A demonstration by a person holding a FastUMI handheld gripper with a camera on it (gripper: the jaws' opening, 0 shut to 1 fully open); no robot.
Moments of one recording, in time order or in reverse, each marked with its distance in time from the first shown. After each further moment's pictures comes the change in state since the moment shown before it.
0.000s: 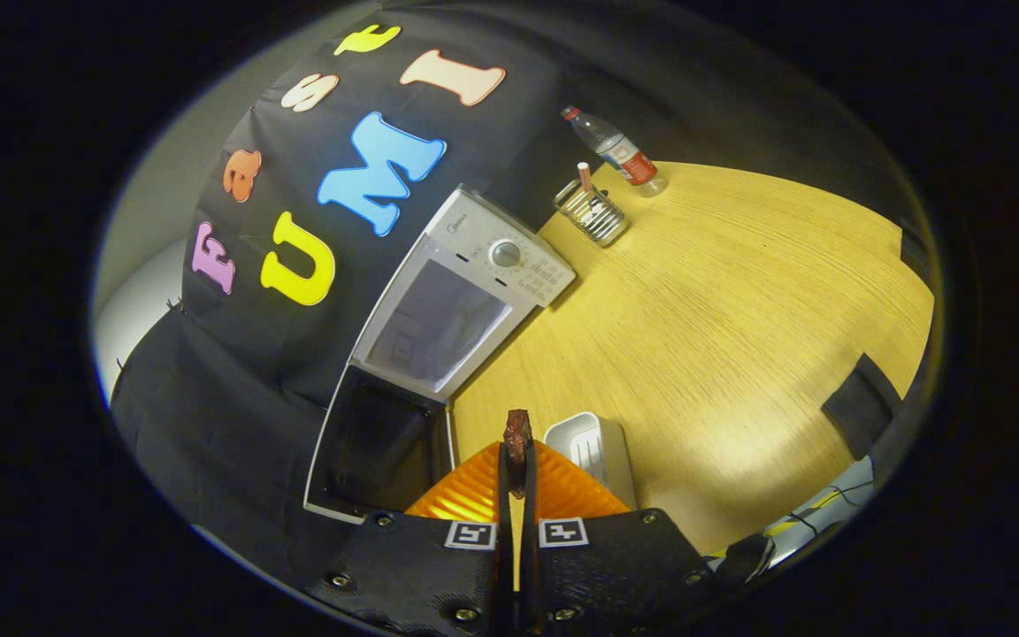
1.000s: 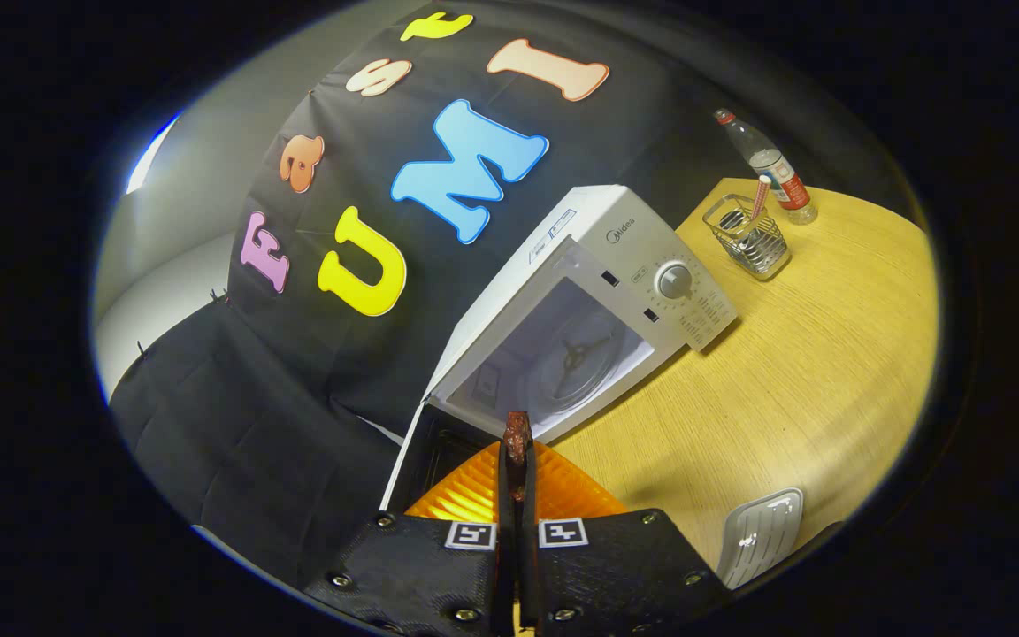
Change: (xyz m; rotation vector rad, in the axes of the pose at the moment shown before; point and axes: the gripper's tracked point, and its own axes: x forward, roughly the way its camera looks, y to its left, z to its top) arm 0.128 0.123 0.035 -0.065 -0.092 0.179
